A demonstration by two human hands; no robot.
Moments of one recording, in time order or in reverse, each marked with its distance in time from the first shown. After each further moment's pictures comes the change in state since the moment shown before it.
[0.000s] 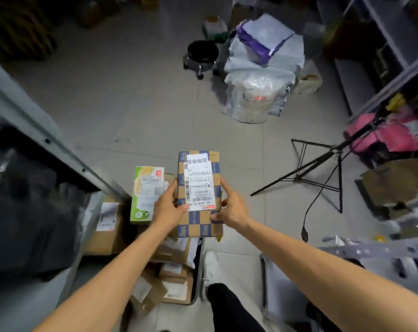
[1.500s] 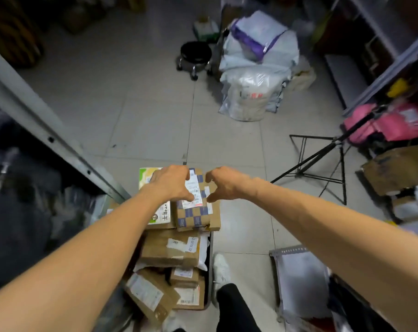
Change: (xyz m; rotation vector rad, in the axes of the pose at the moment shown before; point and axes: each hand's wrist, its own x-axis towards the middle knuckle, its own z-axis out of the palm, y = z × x) left_hand 0.042 0.038 -0.057 0.912 -0.196 0.288; right_hand 0.042 -0.061 0.010 -0.879 -0.239 -0.215
